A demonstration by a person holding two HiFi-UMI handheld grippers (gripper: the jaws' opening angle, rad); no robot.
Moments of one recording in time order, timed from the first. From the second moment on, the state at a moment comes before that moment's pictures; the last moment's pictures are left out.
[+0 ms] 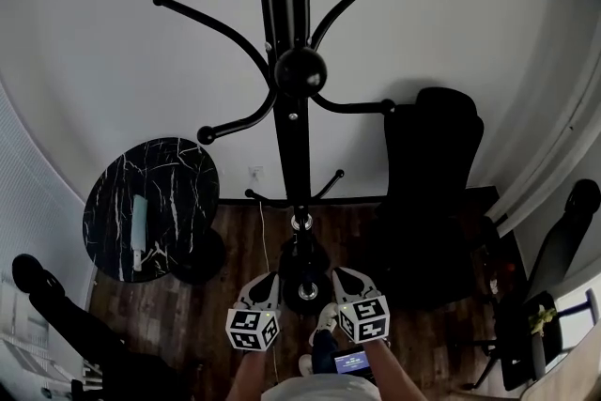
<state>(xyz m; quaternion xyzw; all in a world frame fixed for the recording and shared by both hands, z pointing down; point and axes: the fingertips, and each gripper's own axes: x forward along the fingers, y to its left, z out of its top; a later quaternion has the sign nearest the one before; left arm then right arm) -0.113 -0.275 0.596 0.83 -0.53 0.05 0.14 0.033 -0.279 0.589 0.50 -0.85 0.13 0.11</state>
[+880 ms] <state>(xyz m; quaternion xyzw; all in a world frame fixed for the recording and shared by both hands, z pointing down) -0.100 -0.297 0.641 0.84 -0.50 0.09 0.18 0.015 -0.312 0.624 0.48 -0.85 0.13 0.16</state>
